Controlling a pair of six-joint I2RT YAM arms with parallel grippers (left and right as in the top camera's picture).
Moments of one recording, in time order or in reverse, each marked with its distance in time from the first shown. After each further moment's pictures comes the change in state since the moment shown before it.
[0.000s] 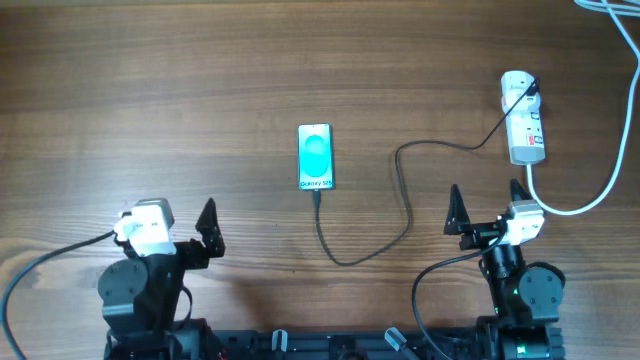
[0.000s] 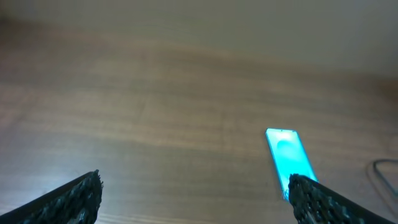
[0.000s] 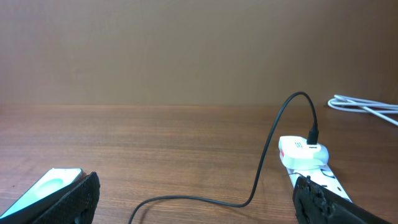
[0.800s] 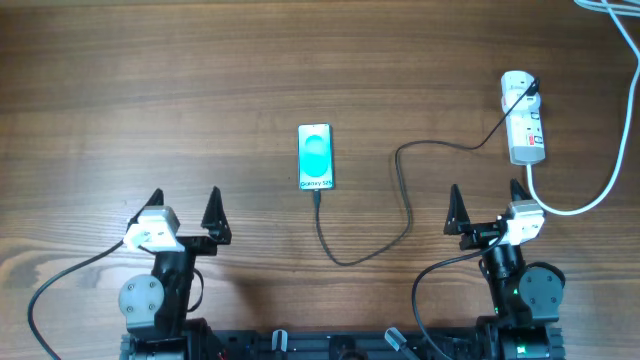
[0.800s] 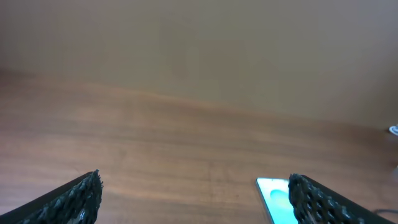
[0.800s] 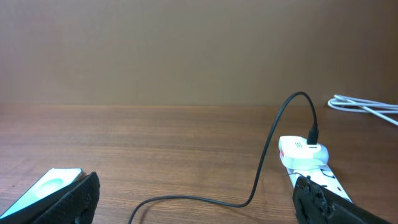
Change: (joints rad) left arm 0.000 -0.180 -0.321 0.430 0.028 -0.073; right arm 0.000 0.000 0.000 0.000 0.000 0.000
